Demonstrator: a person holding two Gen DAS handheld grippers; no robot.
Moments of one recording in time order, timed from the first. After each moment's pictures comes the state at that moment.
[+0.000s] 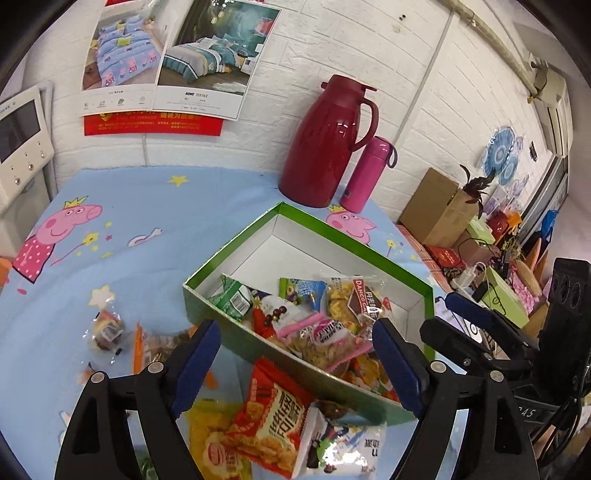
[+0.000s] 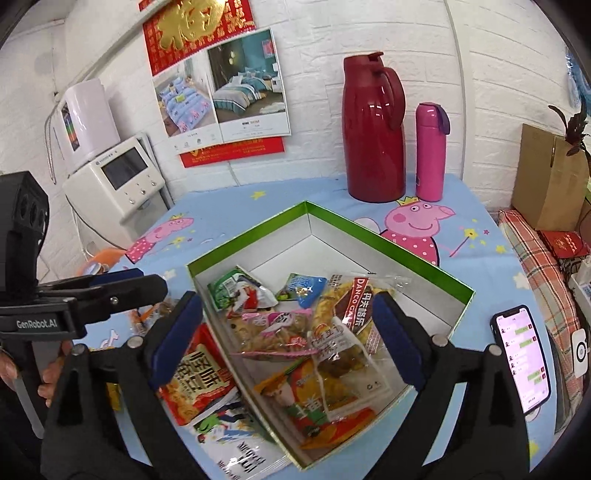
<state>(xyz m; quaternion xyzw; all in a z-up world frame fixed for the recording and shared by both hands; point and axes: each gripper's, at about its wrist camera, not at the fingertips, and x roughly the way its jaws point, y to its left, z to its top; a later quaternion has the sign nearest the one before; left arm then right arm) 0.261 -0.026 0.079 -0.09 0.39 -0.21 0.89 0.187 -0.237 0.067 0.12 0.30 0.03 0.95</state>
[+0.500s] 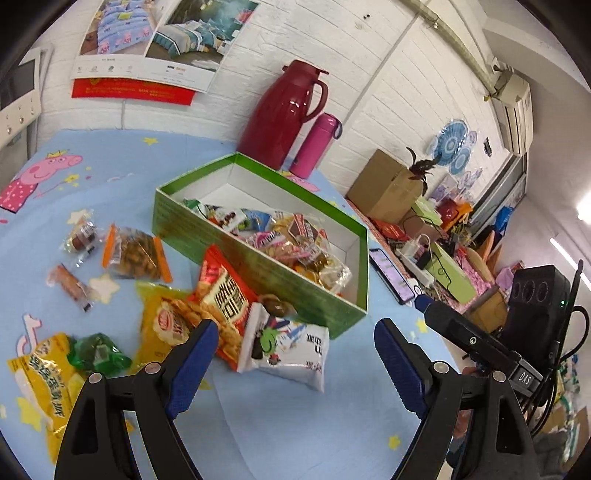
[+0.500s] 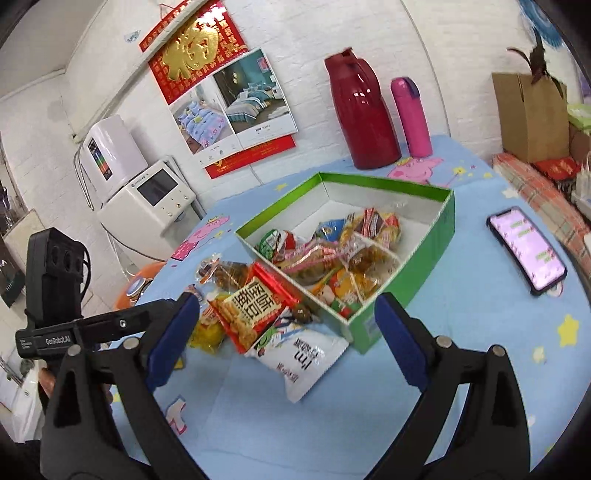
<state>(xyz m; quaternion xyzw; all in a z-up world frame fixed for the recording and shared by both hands) 0.170 -0.012 0.049 -0.13 0.41 -0.30 0.85 0.084 -0.228 0.043 0.24 0.28 0.06 0.93</state>
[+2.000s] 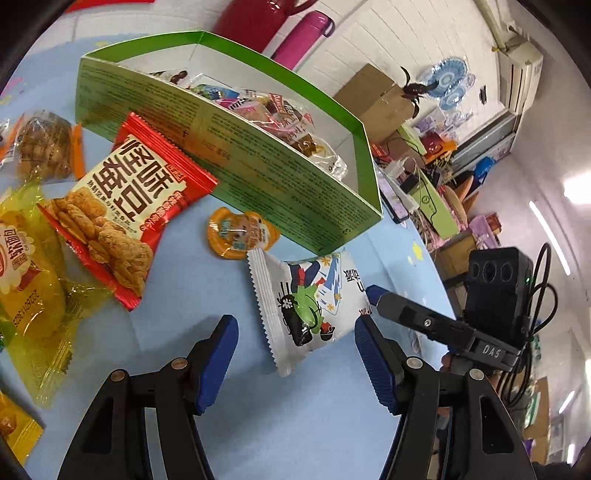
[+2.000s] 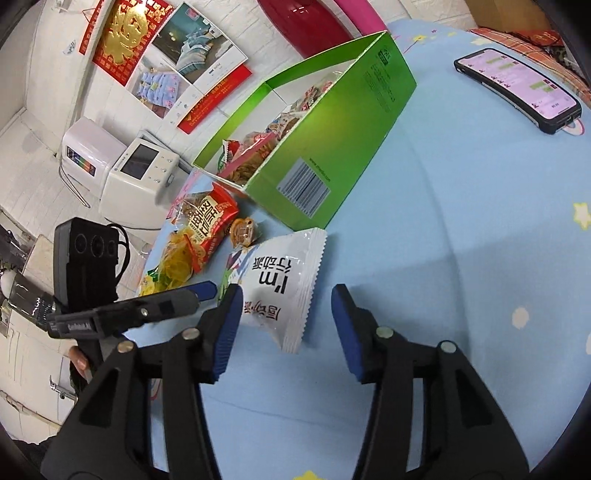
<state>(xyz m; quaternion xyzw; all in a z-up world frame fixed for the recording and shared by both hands) 0.191 -0.051 -0.033 -0.13 0.54 -0.37 0.75 0.072 -0.267 -0.046 0.34 0.38 0.09 0.85</state>
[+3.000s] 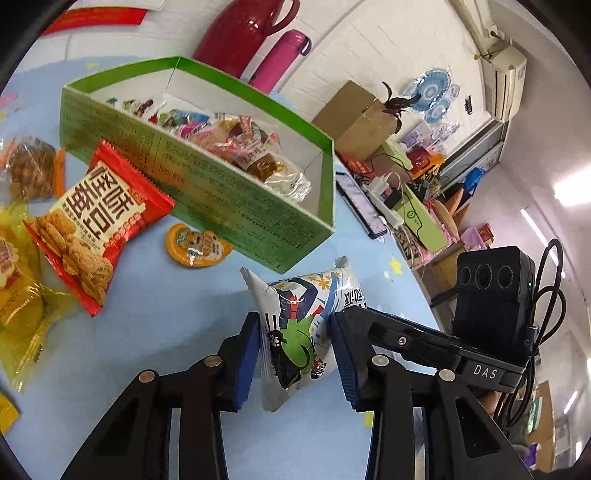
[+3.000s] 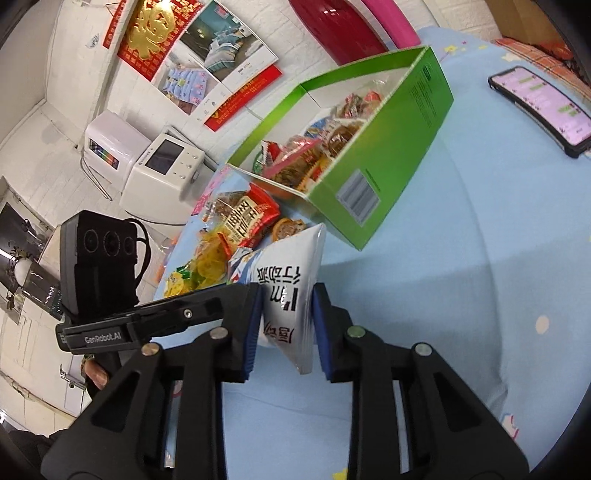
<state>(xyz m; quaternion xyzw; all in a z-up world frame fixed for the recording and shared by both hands) 0.170 -0.084 -0.008 -0.13 0.49 -0.38 0.78 0.071 -0.251 -0.018 0.34 0.36 0.13 0.86</state>
